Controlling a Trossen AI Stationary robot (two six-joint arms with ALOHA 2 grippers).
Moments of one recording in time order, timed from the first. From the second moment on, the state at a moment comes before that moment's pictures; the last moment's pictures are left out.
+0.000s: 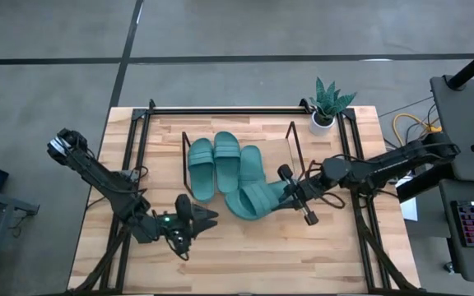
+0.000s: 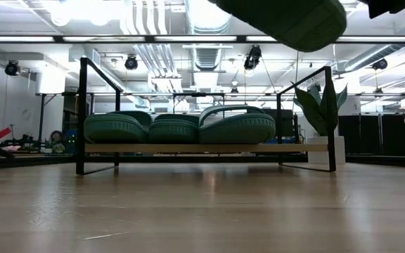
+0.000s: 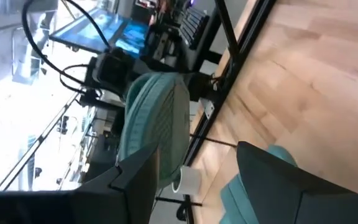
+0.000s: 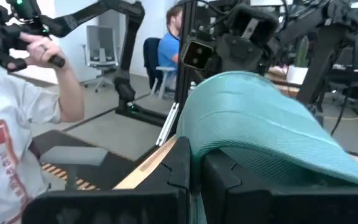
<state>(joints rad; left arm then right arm) -0.72 1.29 0.86 0.27 -0.85 1.03 0.22 1.17 0.62 0.55 -0.27 -0.08</state>
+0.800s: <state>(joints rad) -0.56 1.29 0.89 0.29 -0.70 1.11 0.22 1.18 0.62 0.53 -0.27 -0.05</state>
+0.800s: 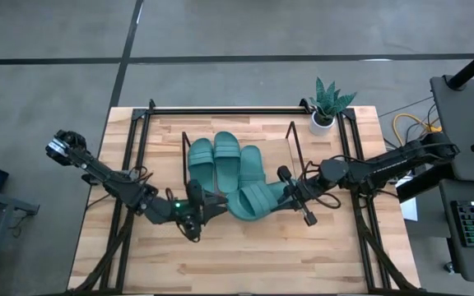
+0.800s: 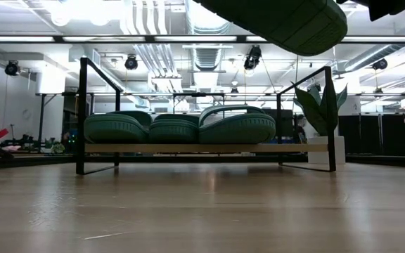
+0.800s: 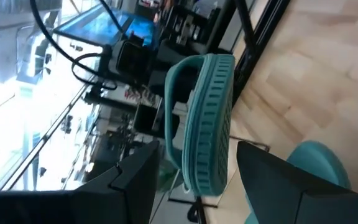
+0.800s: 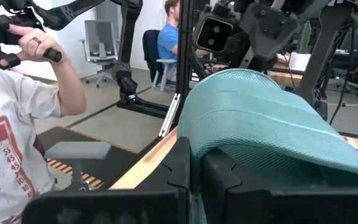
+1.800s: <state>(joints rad) -0.46 1.45 0.99 0.28 -0.67 1.04 0.22 1.15 0.62 0.48 -0.26 -0.10</state>
